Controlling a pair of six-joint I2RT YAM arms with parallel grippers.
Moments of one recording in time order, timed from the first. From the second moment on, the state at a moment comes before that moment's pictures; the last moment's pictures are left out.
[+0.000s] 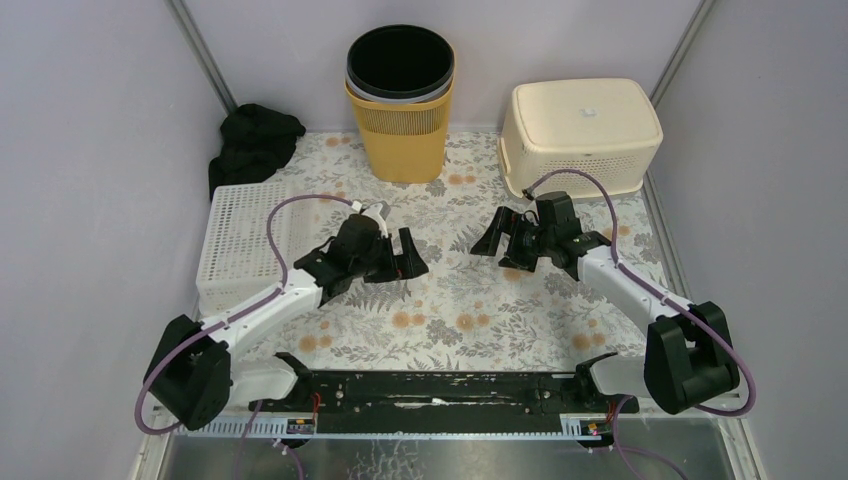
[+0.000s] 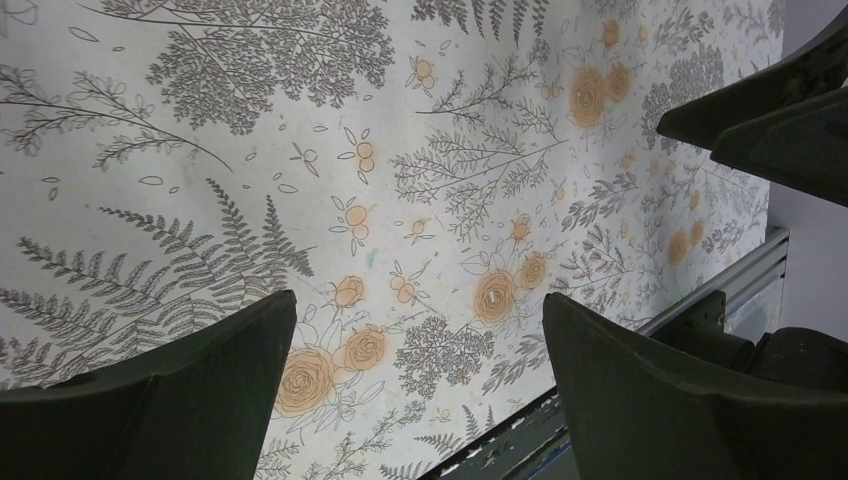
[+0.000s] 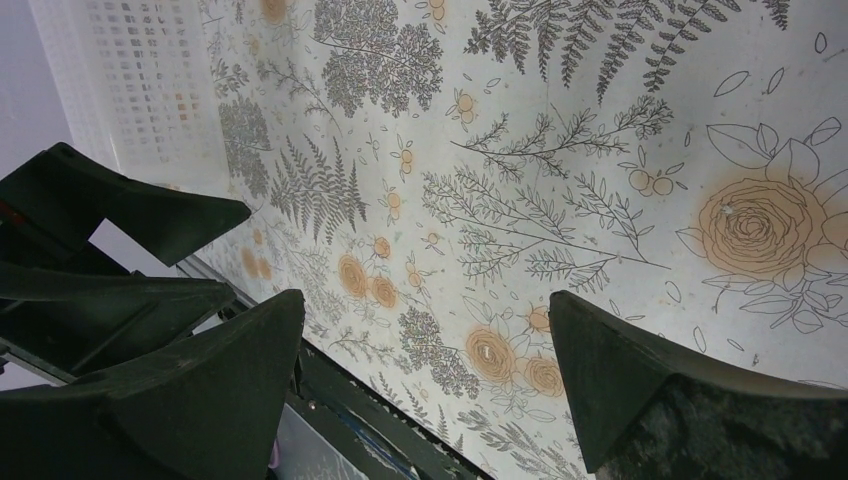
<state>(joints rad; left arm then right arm) -0.60 1.21 0.72 -0.21 0.17 -0.70 0.35 1.31 0.79 -0.28 -0.44 0.69</state>
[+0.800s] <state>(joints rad) -0.63 1.11 0.73 -0.19 0.14 -0.77 0.35 1.28 0.69 -0.24 -0.44 0.69</state>
